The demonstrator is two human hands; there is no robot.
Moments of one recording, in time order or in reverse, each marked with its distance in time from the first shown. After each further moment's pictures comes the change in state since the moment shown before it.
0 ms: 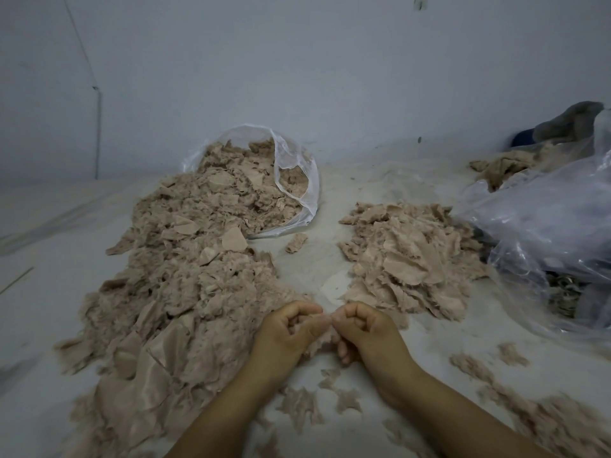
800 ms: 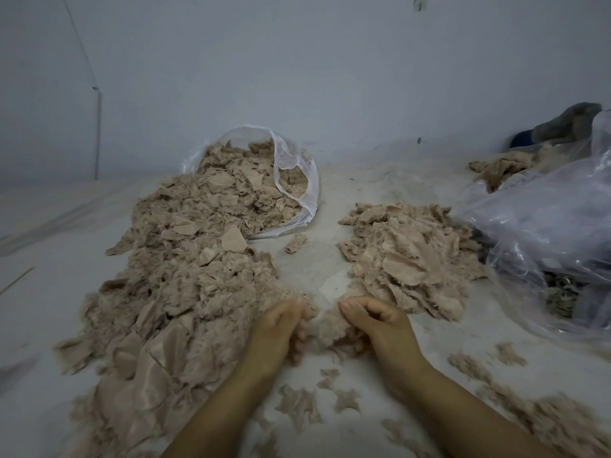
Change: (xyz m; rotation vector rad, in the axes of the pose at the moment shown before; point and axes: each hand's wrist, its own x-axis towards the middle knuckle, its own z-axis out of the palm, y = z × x) left_hand 0.002 -0.001 -0.006 -0.185 0.007 -0.164; right_hand 0.002 -0.005 -0.010 0.065 0.098 -0.112
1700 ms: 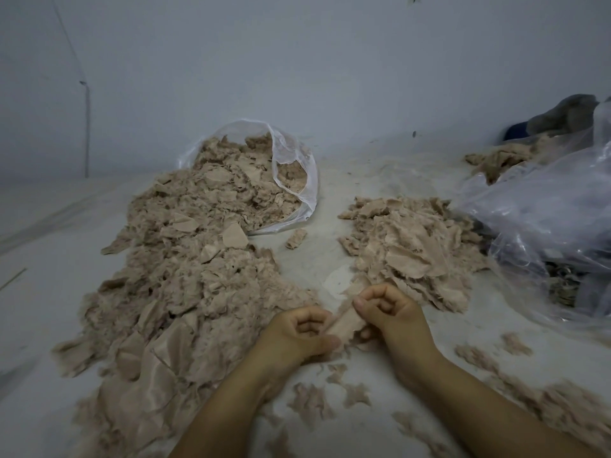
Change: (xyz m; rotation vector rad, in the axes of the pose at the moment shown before) left_hand -0.001 0.000 -0.001 -0.122 -0.220 -0.207; right_hand 0.002 0.001 -0.003 0.018 0.109 0.040
